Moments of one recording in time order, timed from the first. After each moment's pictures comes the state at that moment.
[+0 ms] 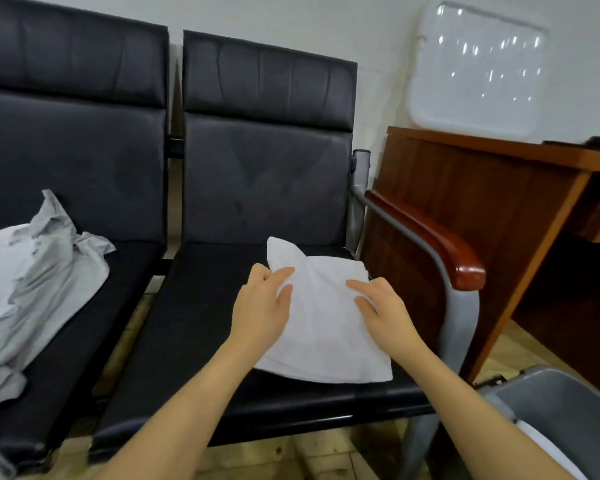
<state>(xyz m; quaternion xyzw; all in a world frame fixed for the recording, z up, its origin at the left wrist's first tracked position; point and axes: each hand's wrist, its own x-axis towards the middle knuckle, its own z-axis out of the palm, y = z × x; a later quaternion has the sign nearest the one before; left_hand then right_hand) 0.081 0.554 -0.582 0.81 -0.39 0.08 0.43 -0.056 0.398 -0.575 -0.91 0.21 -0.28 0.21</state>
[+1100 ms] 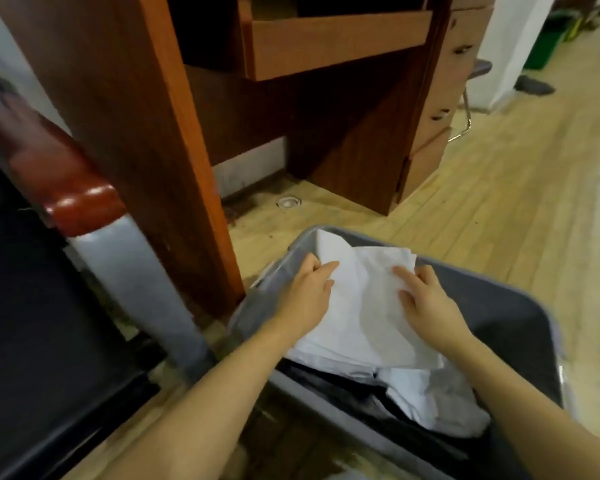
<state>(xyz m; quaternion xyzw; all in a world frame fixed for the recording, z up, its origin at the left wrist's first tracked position) -0.247 0.214 -0.698 0.61 -0.73 -0.16 0.28 -0.465 0.207 -0.707 -0.77 0.60 -0.19 0.10</state>
